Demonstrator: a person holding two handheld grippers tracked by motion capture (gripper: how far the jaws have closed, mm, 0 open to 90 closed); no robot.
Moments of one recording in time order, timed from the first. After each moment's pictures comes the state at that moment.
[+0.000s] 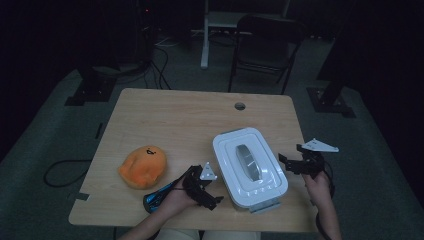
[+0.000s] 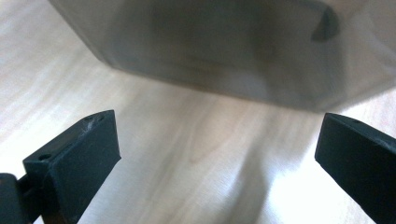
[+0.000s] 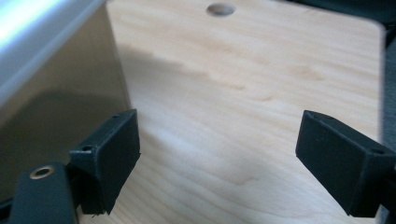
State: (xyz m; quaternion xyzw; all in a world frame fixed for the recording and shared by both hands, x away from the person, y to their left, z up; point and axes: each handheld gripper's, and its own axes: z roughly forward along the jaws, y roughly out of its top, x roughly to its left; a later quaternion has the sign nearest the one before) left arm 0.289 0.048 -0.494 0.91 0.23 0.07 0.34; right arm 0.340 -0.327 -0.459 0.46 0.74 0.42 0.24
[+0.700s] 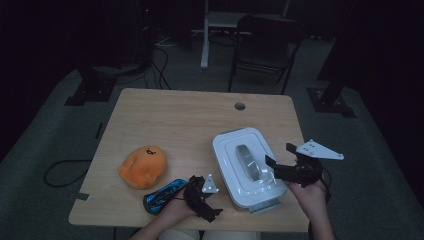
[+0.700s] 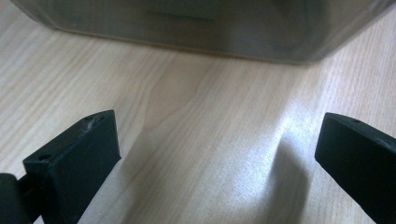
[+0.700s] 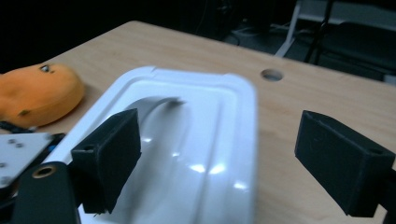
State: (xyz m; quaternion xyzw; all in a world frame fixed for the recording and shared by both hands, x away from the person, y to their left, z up) left arm 0.272 0.045 -0.514 0.92 0.21 0.07 0.33; right arm 0.267 -0.253 -0.368 0.43 0.74 0.47 0.24
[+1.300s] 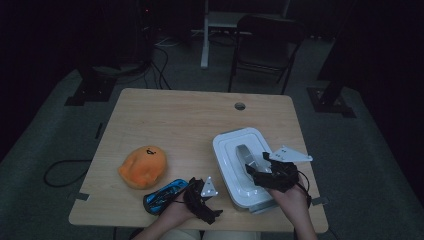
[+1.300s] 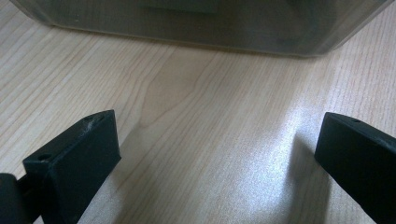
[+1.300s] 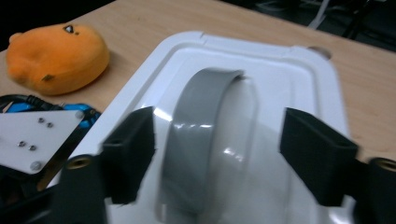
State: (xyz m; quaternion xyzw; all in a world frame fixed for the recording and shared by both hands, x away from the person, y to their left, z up) left arm 0.269 0.047 -0.523 0.91 0.21 0.09 0.34; right arm 0.268 -0.205 -0.387 0.41 0.78 0.43 0.20
